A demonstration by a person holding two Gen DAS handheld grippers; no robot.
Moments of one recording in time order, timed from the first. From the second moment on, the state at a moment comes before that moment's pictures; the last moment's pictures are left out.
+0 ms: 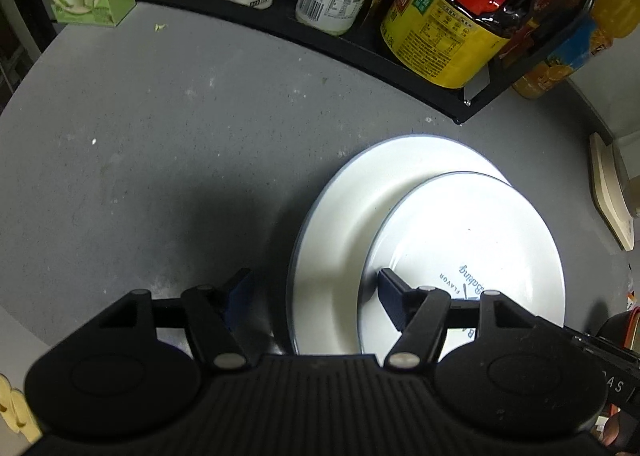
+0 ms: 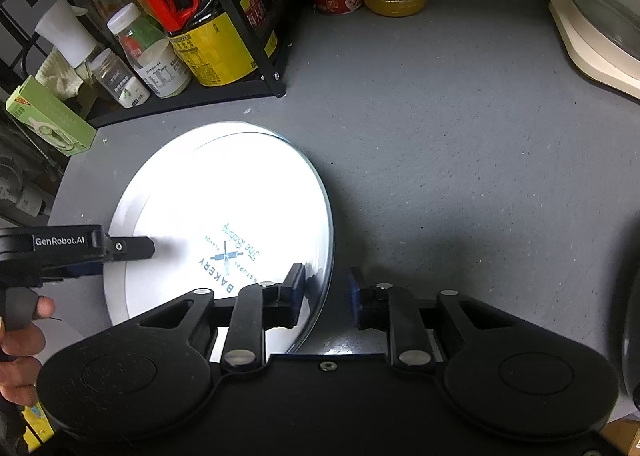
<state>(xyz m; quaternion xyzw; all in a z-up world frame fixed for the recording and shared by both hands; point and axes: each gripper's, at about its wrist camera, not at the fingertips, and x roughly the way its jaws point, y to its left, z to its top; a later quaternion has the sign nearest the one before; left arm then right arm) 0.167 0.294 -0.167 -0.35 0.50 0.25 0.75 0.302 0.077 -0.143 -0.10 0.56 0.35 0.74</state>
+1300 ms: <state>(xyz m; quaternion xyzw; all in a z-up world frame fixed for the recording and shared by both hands) 0.198 0.246 -0.101 -0.29 0.50 0.19 0.79 0.284 0.020 -0.085 -0.05 0.53 0.35 0.77</state>
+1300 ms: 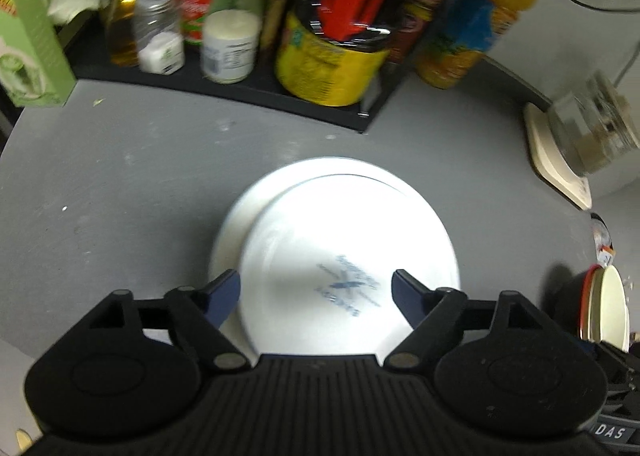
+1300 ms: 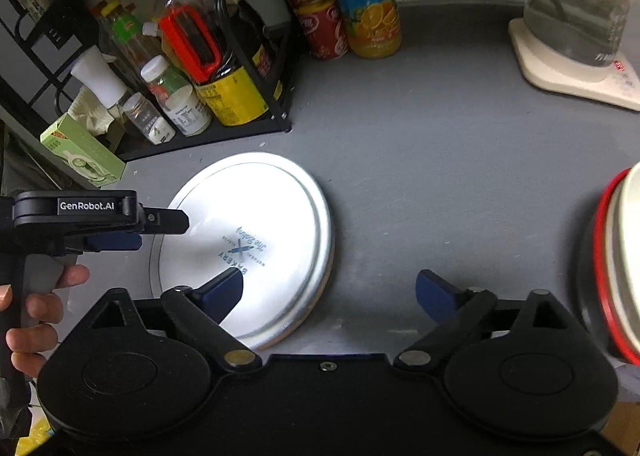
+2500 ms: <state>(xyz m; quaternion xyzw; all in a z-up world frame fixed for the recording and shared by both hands) 0.310 0.023 -0.060 -0.21 0.52 0.07 0.83 0.334 -0.206 -0.063 0.03 0.48 0.25 0.84</state>
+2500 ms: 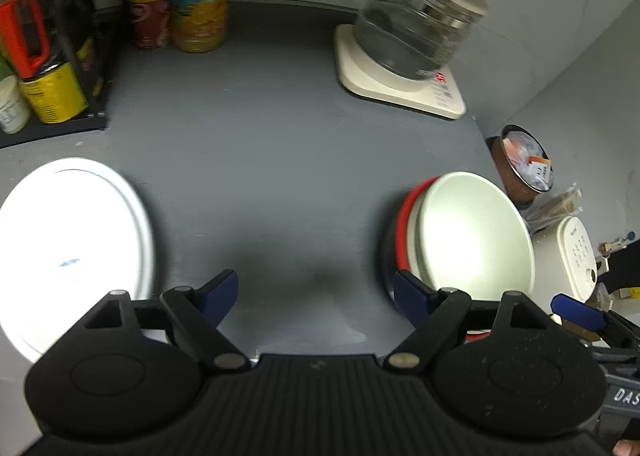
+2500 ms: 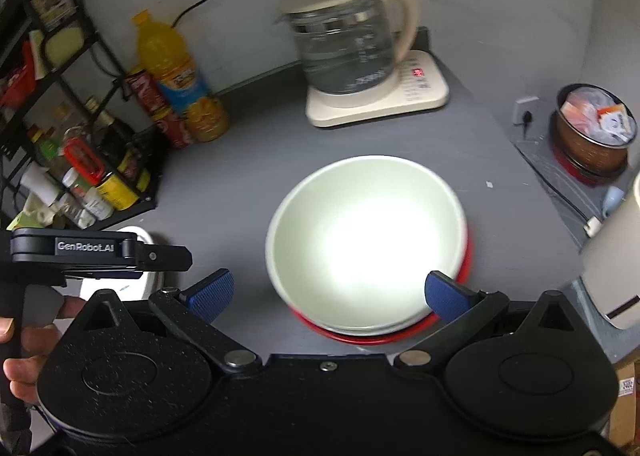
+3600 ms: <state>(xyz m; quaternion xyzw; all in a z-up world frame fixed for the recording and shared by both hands) 0.361 -0.060 -0.121 -0.21 0.53 0.09 0.81 0.394 -0.239 -0.148 0.04 0.56 0.23 0.80</state>
